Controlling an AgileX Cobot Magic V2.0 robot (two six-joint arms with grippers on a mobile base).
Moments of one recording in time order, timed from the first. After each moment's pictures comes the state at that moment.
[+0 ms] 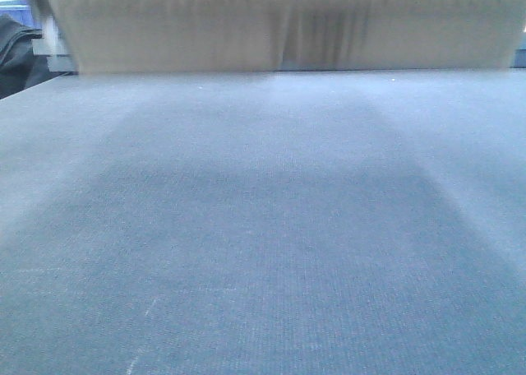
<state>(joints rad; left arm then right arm) -0.36 1.49 -1.92 0.02 1.23 -0.16 0.30 1.27 -1.57 0.05 0.99 0.02</state>
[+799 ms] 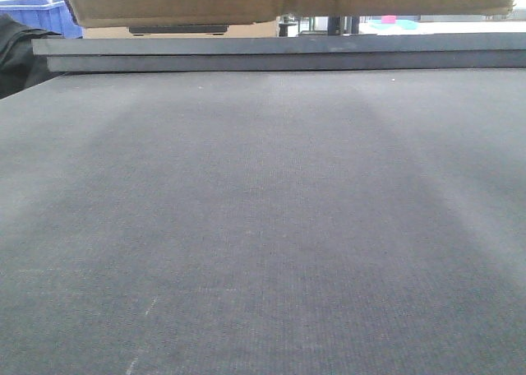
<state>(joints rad) -0.36 1.47 -1.95 0.02 1.21 -0.16 0.30 1.26 -1.64 0.06 1.00 0.02</state>
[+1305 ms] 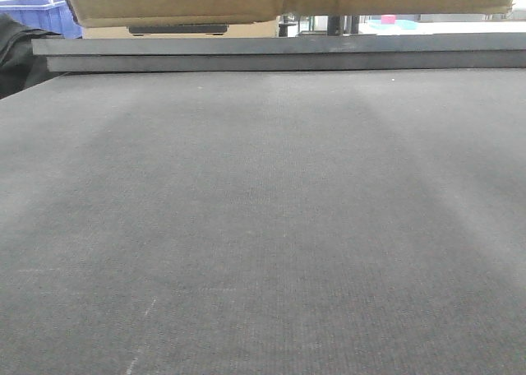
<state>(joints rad) -0.36 1.47 -1.95 0.02 1.21 -0.16 0.30 1.26 -1.64 0.06 1.00 0.02</state>
